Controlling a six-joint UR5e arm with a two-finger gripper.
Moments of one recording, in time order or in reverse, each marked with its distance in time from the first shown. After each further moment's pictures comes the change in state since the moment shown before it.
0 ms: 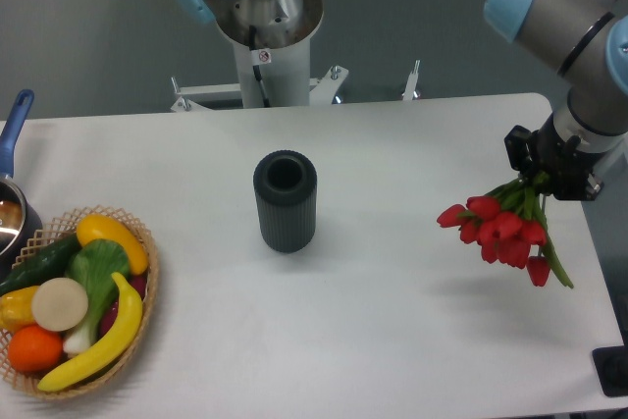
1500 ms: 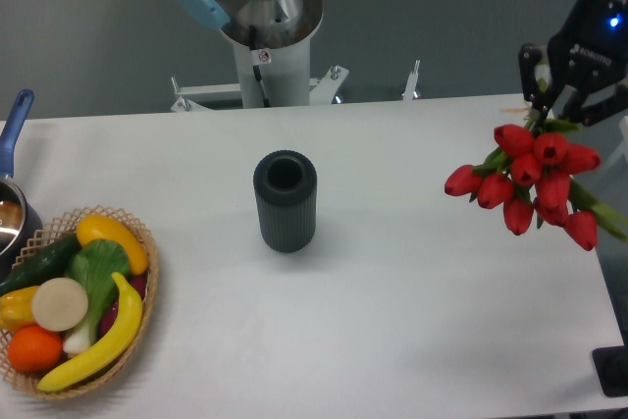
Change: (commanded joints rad) arm 0.155 0.227 0.000 -0.091 -0.689 -0.218
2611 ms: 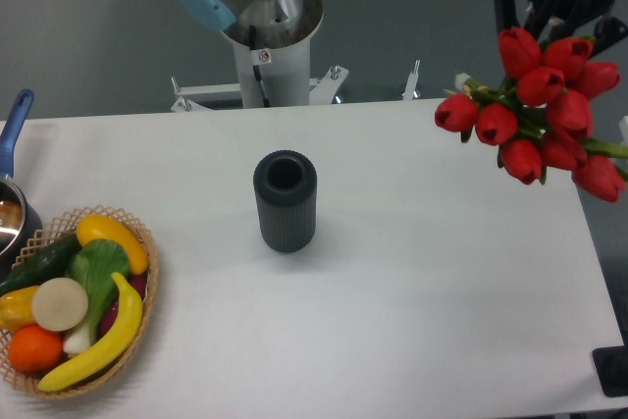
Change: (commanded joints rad) arm 0.043 0.155 -0.159 0.006 -0.414 -0.141
